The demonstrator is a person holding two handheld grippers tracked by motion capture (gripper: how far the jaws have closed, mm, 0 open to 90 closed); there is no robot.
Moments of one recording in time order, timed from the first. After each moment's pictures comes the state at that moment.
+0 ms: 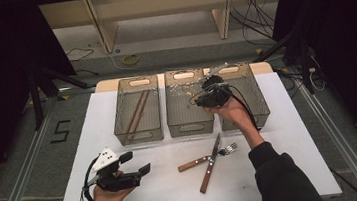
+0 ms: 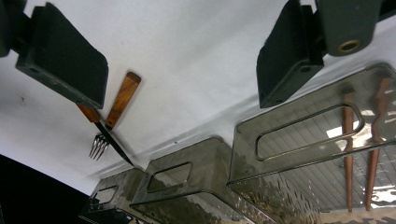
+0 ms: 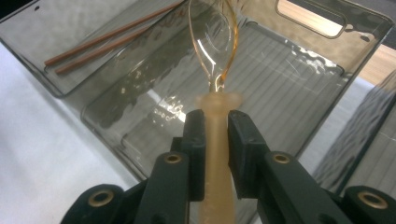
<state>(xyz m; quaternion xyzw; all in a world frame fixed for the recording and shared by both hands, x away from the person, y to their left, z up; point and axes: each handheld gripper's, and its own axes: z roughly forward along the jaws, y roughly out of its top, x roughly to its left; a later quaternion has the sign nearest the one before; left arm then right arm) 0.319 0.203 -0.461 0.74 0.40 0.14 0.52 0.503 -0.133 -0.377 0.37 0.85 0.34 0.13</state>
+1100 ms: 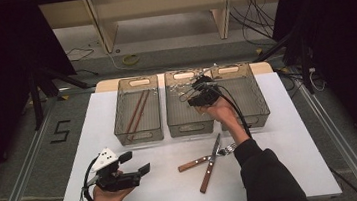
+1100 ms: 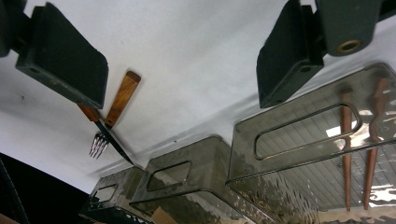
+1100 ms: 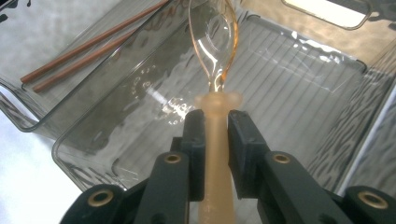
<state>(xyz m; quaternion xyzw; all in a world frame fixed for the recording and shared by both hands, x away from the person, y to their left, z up) 0.319 0.204 -0.461 0.74 0.40 0.14 0.52 0.527 -0.109 -0.398 0.40 0.85 0.33 0.12</state>
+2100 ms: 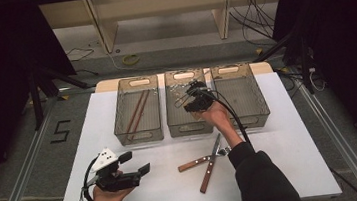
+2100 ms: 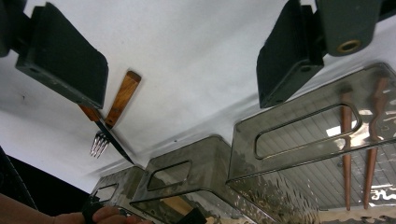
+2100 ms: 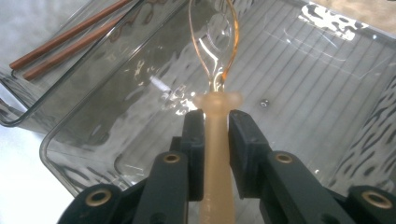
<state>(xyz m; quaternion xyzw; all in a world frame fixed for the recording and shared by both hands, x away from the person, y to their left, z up) 0.318 0.204 -0.461 0.74 0.40 0.14 0.53 0.528 -0.093 -0.418 0.41 0.85 0.31 0.10</state>
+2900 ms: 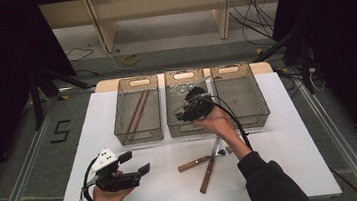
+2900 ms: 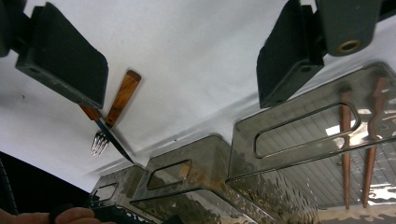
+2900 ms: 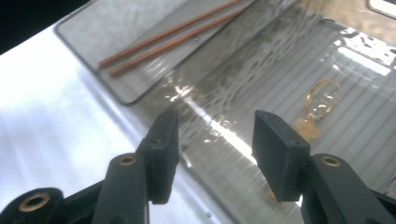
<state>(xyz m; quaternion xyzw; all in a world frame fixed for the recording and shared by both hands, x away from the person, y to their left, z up) 0.318 0.204 -0.461 0.74 0.40 0.14 0.53 0.485 -0.087 -0.398 0.35 0.86 0.36 0.08</state>
